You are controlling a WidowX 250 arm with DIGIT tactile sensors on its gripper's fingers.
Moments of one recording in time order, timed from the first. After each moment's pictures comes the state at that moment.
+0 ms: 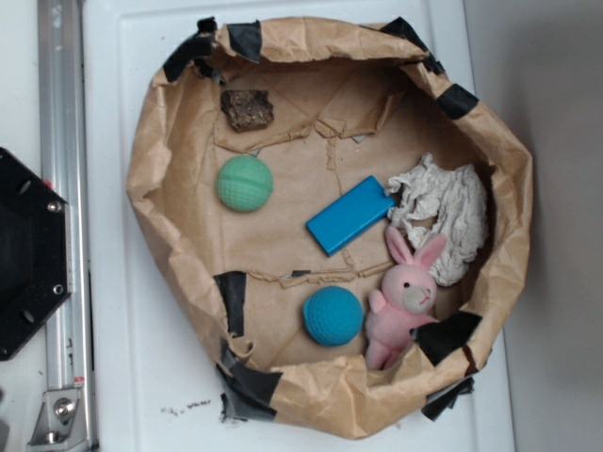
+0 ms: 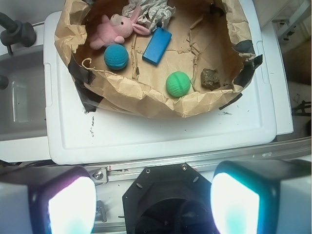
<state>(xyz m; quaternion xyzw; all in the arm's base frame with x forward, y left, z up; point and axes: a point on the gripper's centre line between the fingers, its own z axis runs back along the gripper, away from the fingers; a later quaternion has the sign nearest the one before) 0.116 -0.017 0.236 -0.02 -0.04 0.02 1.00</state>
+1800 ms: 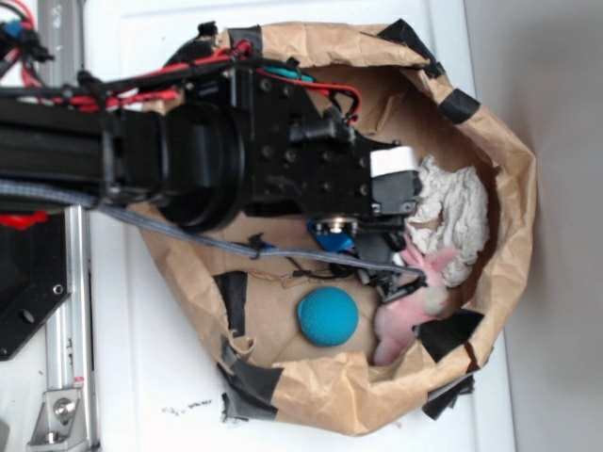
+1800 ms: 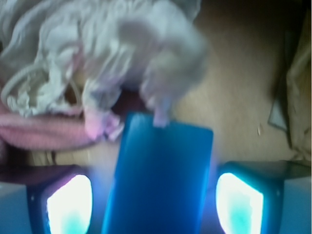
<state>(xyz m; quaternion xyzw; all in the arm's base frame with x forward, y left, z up) 0.300 -0.001 0.014 0.00 -0.11 0.15 0.98</state>
